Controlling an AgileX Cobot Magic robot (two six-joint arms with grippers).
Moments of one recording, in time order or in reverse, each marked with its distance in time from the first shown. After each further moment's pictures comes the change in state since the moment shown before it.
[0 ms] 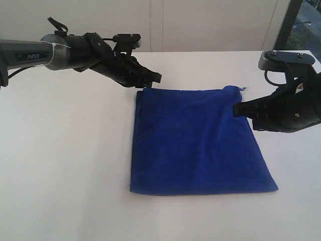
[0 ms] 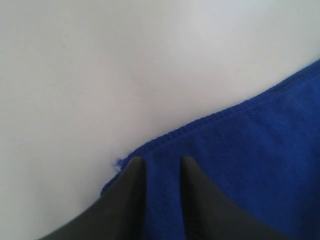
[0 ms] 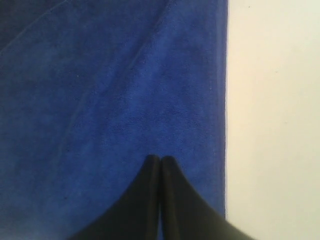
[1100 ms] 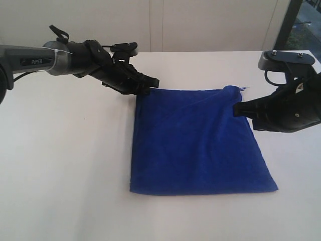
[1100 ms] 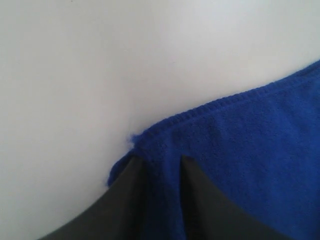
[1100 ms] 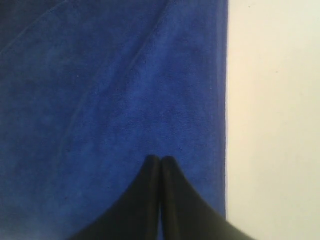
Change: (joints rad) left arm 0.015 0.039 -0.004 -0.010 0.029 -0.052; right arm 0.000 0.000 0.000 0.002 0.000 -0.002
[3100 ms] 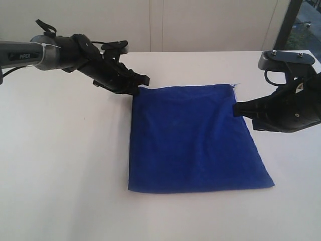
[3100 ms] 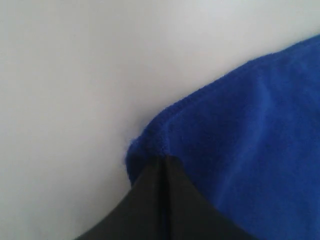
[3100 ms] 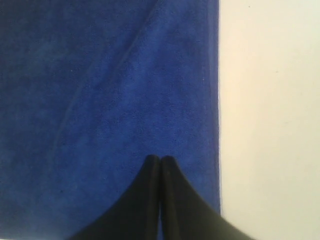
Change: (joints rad) left arm 0.050 -0.010 0.000 0.008 0.093 -0.004; right arm 0.000 0.000 0.000 0.000 0.000 0.000
